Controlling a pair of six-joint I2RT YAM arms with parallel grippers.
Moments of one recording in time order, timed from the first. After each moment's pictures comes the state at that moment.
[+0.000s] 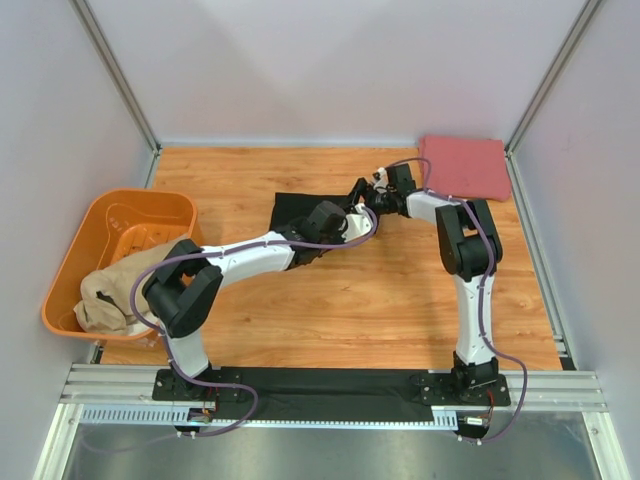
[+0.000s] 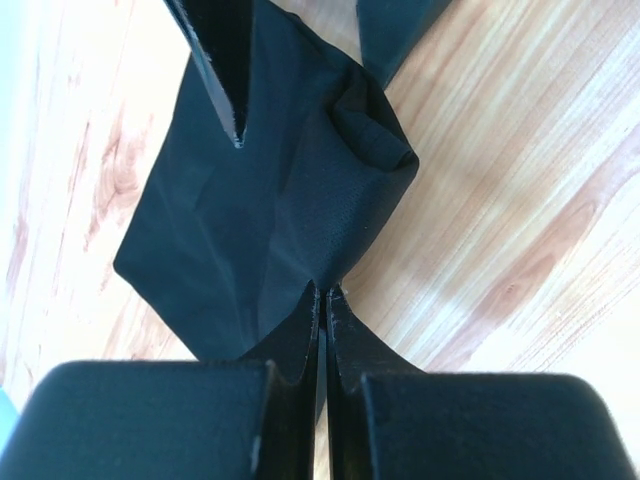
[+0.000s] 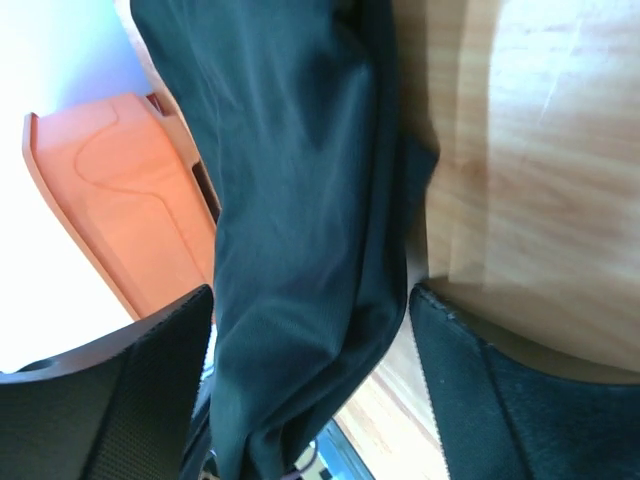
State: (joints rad) left arm -0.82 1.79 1.18 -0.14 -0.27 0.50; right arm 0.26 2.25 1.51 -0.12 -0.82 0.89
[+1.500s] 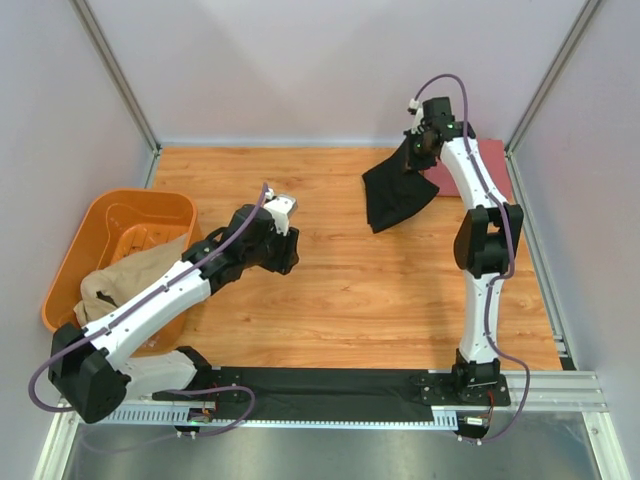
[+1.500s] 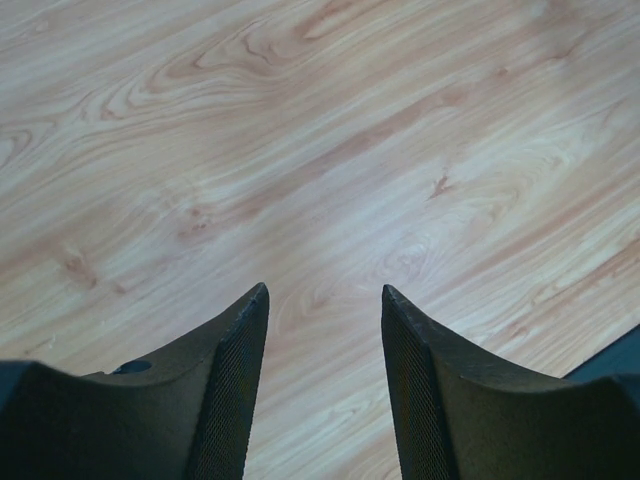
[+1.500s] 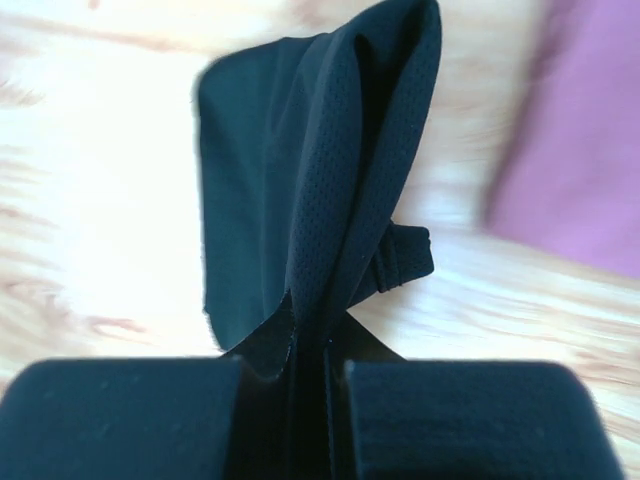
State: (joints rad) left arm -0.67 1.15 0.95 -0.47 0.00 -0.21; right arm 0.14 2.25 2.20 -0.88 -0.16 0.09
